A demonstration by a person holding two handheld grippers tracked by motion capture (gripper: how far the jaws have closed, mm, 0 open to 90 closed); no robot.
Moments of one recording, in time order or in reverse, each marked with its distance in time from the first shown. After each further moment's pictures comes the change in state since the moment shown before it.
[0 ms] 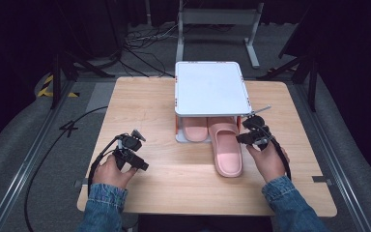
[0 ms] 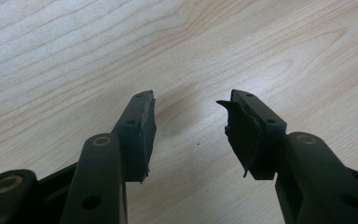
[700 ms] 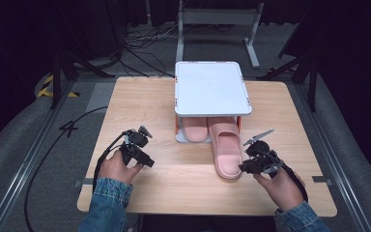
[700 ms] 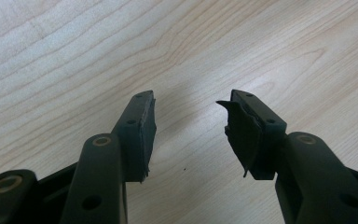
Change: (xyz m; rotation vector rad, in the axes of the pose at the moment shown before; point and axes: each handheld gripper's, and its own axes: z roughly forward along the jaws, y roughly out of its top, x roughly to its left) left arm -0.007 0.018 0.001 0.002 -0.018 0.049; right arm 0.041 -0.064 -0.036 0.143 0.096 -0.134
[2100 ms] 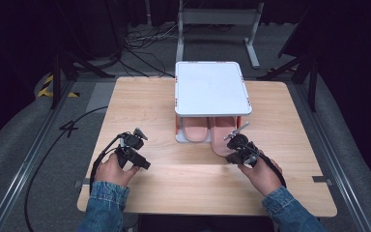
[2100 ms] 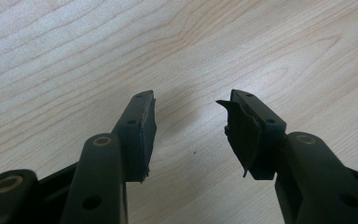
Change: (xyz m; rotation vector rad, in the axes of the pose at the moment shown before) left arm 0.007 -0.013 0.000 0.000 0.008 -0.037; right arm 0.001 0.047 0.047 0.009 0.001 -0.096
